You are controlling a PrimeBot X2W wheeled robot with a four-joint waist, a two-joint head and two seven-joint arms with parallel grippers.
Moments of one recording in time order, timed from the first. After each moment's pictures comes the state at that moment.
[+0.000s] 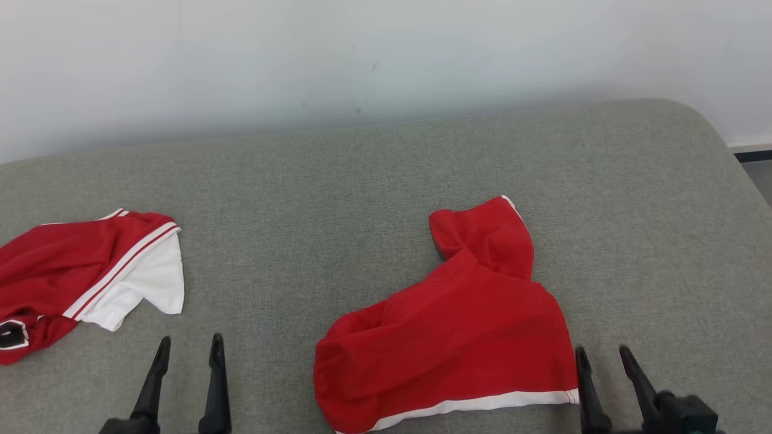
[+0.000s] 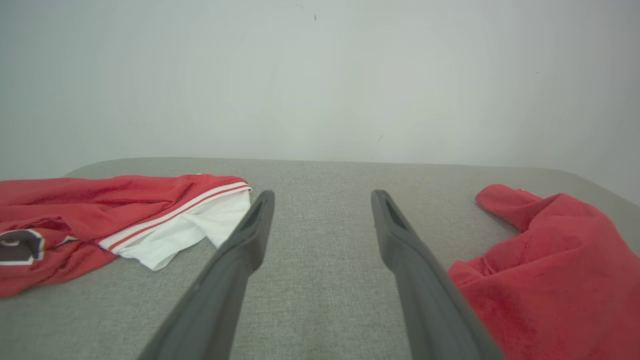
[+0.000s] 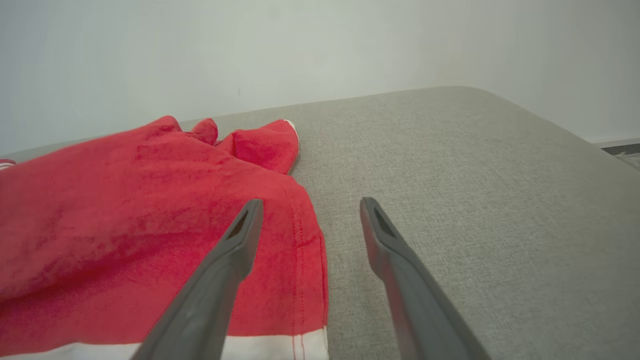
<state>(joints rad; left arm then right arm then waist) 0.03 0.06 0.00 0.08 -0.17 -0.11 -0.26 0.04 -0.06 -0.05 0.25 0.13 0.13 -0.26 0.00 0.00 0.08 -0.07</state>
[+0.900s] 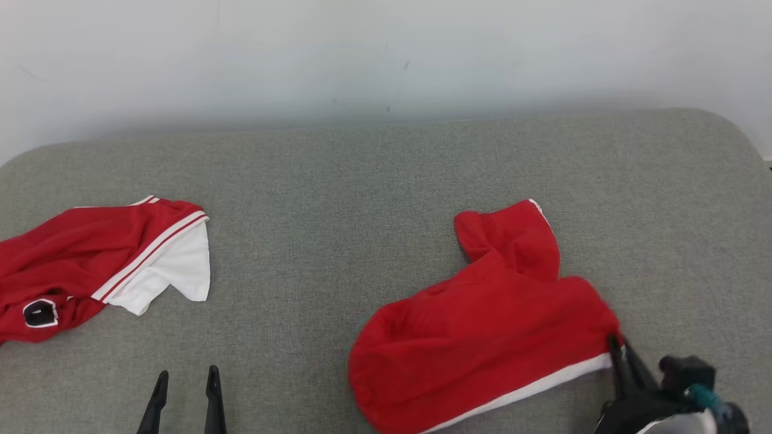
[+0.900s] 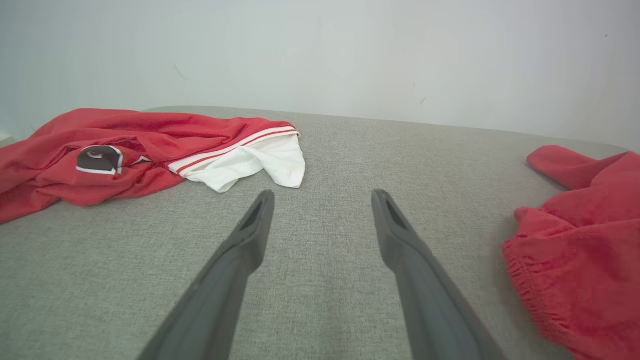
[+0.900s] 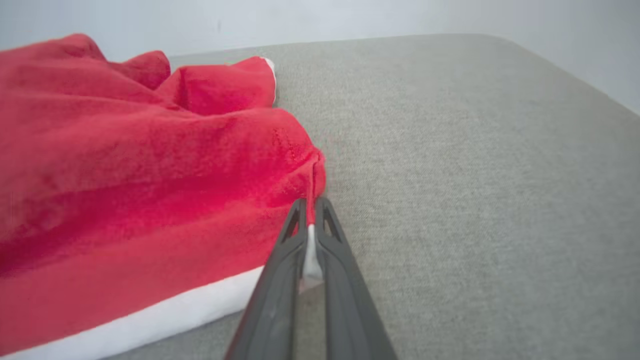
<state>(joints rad) 0.08 0.05 0.03 0.15 -0.17 -0.08 -0.26 -0.17 -0.16 -0.04 0.65 0.16 0.13 -0.26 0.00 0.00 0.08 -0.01</state>
